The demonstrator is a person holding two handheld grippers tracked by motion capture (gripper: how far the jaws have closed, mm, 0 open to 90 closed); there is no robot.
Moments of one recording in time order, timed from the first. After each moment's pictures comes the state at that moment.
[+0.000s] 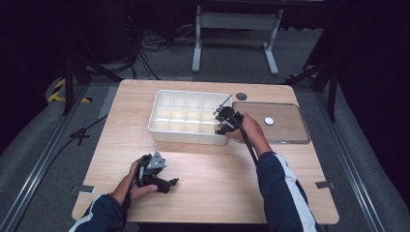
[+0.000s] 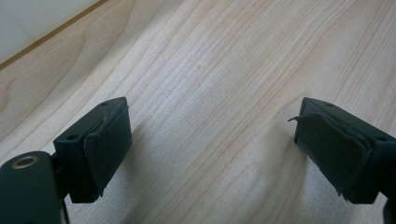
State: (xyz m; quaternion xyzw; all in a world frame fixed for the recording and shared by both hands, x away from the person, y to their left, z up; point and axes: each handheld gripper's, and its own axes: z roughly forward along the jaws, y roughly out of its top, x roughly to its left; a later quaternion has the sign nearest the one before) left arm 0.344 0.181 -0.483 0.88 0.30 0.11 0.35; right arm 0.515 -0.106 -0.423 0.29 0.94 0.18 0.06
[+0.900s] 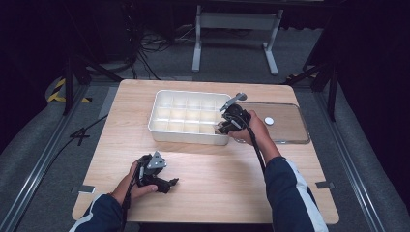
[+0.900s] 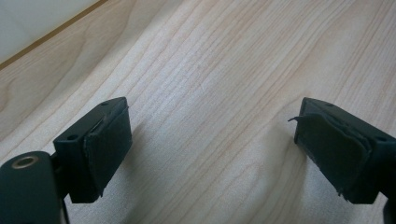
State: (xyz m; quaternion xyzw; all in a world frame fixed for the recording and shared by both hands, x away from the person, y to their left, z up) left arm 0.344 0.181 -0.483 0.88 0.30 0.11 0.35; right arm 0.496 -0.124 -0.396 0.29 0.92 0.26 0.11
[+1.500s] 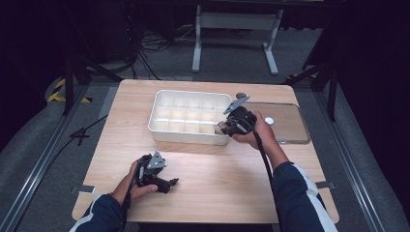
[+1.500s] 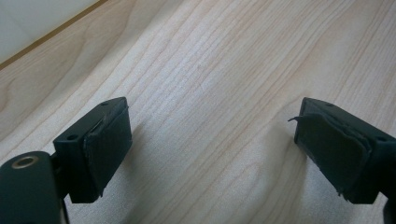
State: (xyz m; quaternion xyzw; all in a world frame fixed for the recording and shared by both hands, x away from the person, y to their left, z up) left arm 0.344 0.181 -0.483 0.88 0.30 0.11 0.35; right arm 0.470 -0.135 -0.379 0.26 0.91 0.28 0.14
